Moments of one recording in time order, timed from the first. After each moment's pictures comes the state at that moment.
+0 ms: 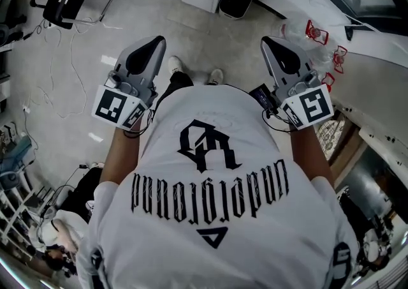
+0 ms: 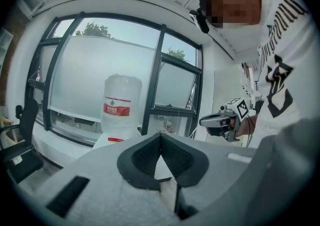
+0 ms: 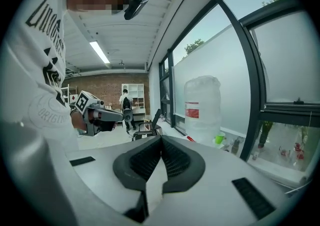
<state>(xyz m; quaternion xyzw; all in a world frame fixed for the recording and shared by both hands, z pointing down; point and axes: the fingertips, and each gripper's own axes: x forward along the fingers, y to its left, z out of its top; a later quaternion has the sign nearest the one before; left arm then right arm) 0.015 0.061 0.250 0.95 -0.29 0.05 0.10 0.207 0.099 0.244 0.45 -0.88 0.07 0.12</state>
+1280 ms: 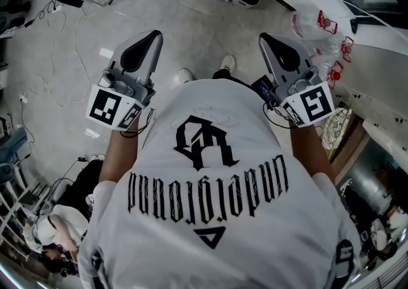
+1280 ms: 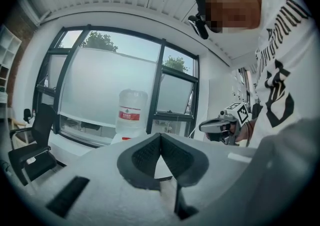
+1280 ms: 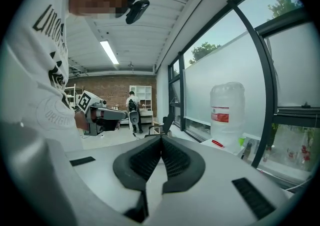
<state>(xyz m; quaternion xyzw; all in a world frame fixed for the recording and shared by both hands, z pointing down) -0.144 0.158 0.224 0.95 -0.31 0.02 0.08 0.042 0.194 0.228 0.43 -0.90 0.05 0.11</state>
